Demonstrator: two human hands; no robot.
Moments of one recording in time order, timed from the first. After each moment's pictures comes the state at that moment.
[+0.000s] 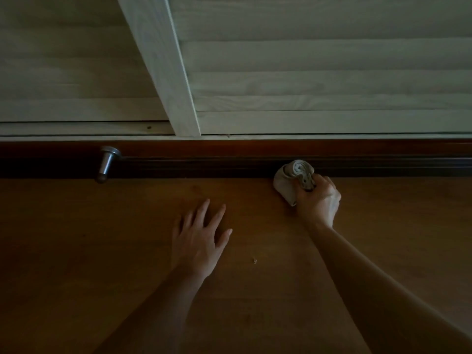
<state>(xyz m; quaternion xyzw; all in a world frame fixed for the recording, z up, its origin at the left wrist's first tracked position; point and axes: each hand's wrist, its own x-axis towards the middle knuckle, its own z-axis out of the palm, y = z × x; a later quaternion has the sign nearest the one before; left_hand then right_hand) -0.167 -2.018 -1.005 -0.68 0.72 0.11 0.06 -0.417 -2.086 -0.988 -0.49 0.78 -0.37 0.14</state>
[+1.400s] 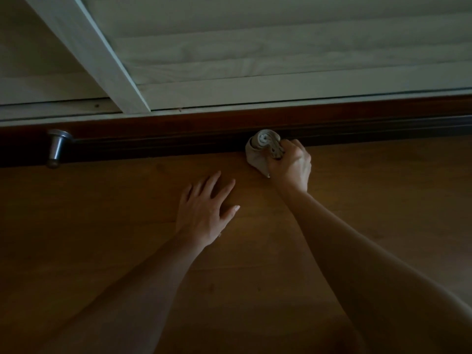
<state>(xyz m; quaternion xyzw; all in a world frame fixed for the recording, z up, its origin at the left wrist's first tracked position) -0.246 -2.029 -0.999 -0.60 0.79 0.10 0.06 -0.450 -2.090 -0.979 -0.54 0.75 -0.34 0.17</state>
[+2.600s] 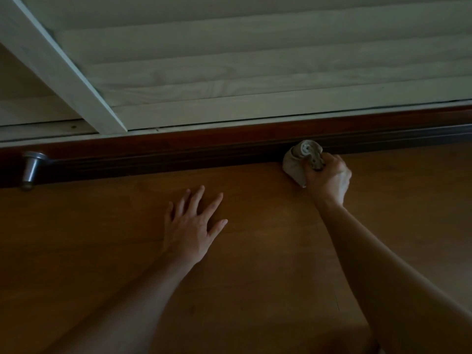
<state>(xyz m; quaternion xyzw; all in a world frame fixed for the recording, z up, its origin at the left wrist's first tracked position) -0.264 -2.029 -1.001 -0.62 0.77 0.12 0.09 -0.557 -2.081 -0.977 -0.46 0.81 -0.34 0.12</state>
